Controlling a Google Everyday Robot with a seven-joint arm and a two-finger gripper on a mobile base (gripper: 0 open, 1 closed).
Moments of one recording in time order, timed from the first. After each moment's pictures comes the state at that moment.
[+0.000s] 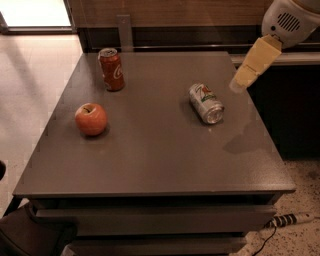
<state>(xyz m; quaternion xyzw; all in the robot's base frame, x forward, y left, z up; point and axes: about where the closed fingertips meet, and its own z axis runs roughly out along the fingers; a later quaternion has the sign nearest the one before) 0.549 -0.211 0.977 -0.43 0.88 0.03 0.17</state>
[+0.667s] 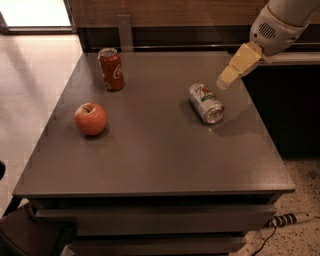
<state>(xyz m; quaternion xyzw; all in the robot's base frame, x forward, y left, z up) 0.588 -0.213 0.936 -0.33 0.93 0.06 0.13</state>
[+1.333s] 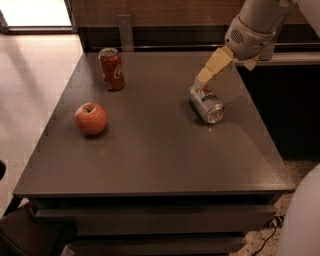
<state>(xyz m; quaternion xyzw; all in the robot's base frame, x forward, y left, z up) 0.617 -0.179 0.907 -0.29 0.95 0.07 0.11</state>
